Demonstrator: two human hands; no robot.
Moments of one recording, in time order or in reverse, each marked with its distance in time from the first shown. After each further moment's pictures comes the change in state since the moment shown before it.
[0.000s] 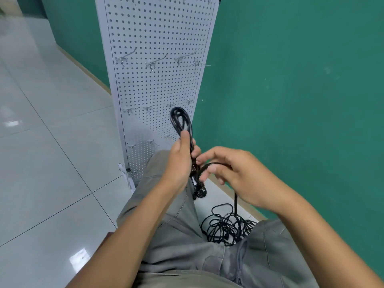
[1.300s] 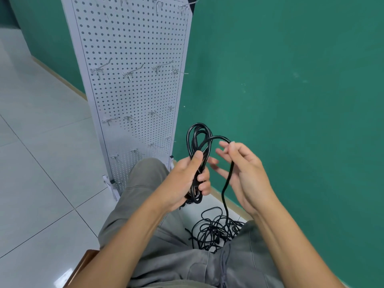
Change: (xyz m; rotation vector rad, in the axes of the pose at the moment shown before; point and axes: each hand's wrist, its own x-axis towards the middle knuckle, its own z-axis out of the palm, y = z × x) left_hand -0.026 -0.001 0.022 -0.173 -0.569 -0.210; right_hand -0.010 0.036 -0.002 0.988 0.612 0.137
